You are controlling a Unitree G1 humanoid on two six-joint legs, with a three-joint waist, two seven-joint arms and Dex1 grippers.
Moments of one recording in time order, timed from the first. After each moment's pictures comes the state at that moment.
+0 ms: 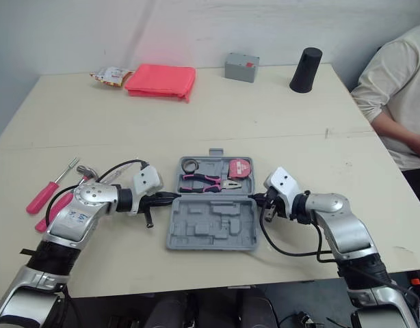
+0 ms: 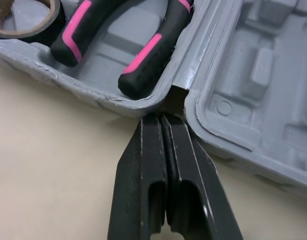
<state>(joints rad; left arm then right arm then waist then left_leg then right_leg) -0.41 0.64 -0.16 0.00 -0.16 0.47 -0.94 -0.29 -0.62 0.09 -0.15 0.23 0.56 0.92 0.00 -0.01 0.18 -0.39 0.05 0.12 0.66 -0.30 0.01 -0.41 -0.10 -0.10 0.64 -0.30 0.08</state>
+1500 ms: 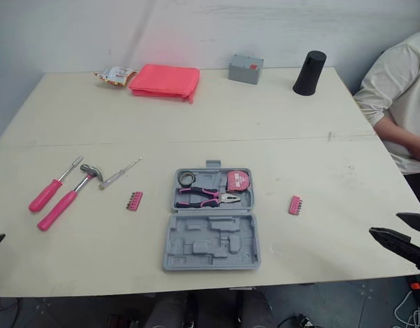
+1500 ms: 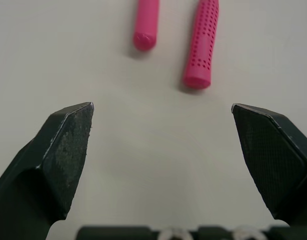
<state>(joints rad) 0.29 1.02 0.89 0.36 -0.43 0.41 -1.09 0.41 -0.91 -1.00 -0.34 0.72 0.84 1.08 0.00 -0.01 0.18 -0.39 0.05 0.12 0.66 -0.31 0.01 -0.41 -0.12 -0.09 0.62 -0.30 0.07</state>
